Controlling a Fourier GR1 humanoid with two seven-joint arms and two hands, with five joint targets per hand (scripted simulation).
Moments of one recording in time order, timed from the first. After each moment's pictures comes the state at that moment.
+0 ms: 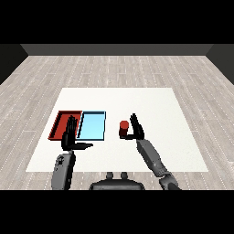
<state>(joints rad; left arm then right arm) -0.02 0.05 0.06 -1.58 0.07 -0.06 -0.42 -0.47 0.00 0.18 -0.79 -0.35 -0.03 -0.60</state>
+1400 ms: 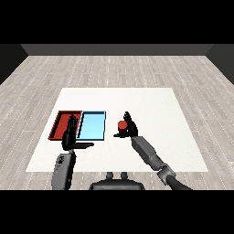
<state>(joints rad) -0.03 0.05 0.05 -1.60 0.05 -0.05 -0.39 -0.62 0.00 0.37 -0.63 -0.59 -0.07 -0.65</state>
